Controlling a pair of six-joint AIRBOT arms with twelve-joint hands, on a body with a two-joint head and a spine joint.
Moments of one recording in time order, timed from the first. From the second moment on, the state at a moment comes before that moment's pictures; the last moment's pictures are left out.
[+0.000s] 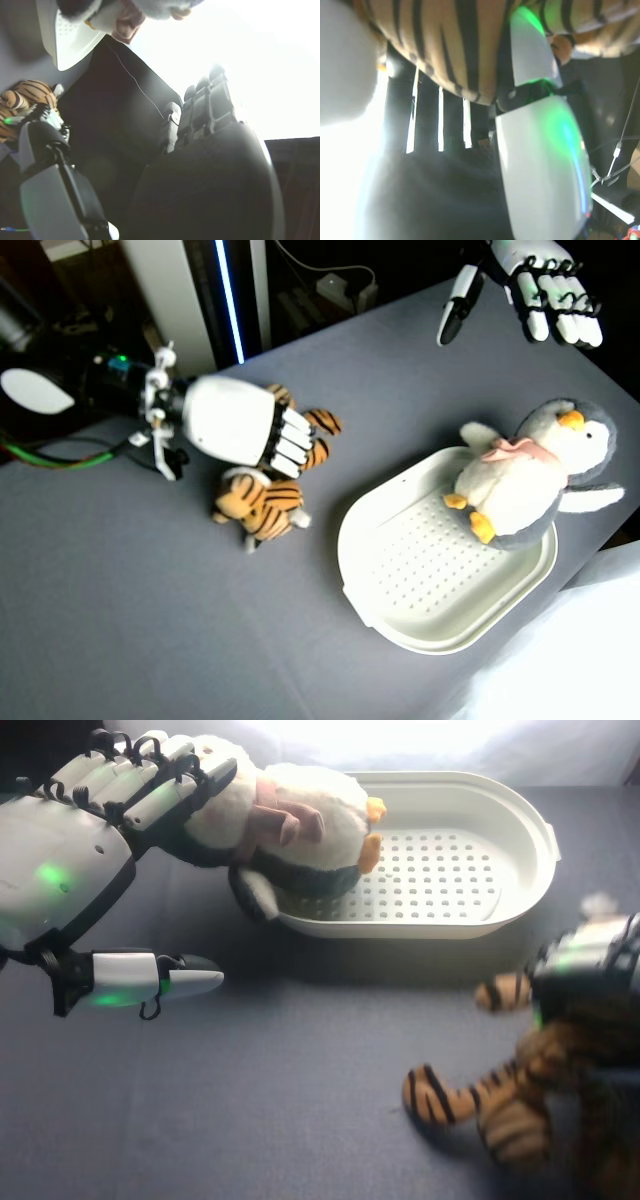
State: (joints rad) left arm 0.91 -0.70 0.90 -0.27 -1.07 1.17; right arm -1.14 -0.86 1.02 -0.12 1.06 -0.68
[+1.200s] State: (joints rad) left arm 1.01 -0.70 0.87 -0.26 -1.30 1.02; right arm -0.92 -0.94 1.15 0.18 1.24 -0.72
